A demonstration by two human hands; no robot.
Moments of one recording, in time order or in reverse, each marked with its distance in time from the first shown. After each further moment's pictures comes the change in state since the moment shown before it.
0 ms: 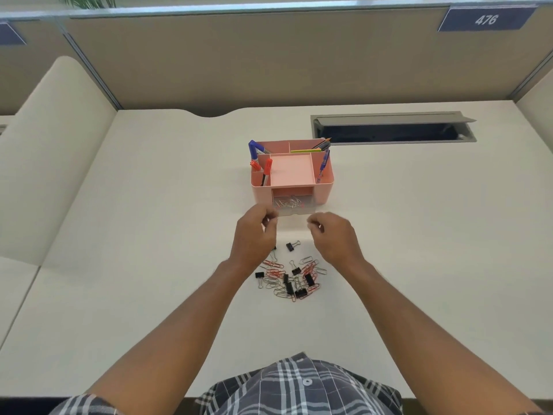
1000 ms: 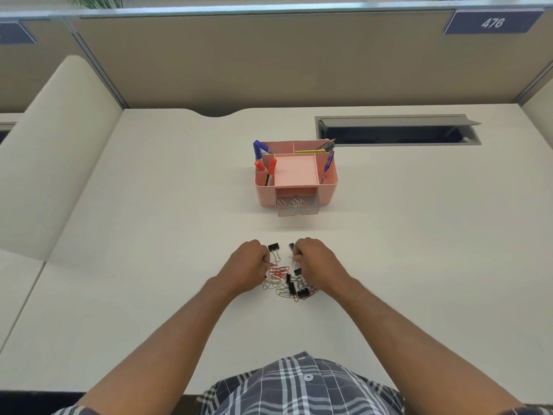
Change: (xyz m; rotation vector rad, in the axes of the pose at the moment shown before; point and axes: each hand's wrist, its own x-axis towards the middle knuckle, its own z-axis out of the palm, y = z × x) left_hand -0.037 -0.046 -0.008 0.483 -0.556 -0.093; right_hand -0.027 0.000 0.046 -0.147 -0.357 -0.046
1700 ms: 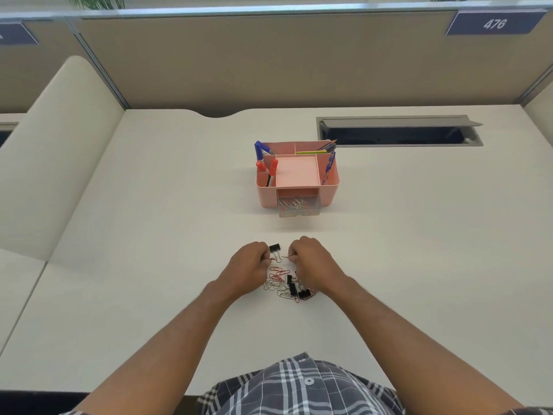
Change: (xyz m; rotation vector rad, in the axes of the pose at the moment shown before) left_hand -0.008 0.004 -0.002 -0.214 0.075 -0.052; right_hand 0.002 -0.014 -0.002 -0.046 -0.007 -0.077
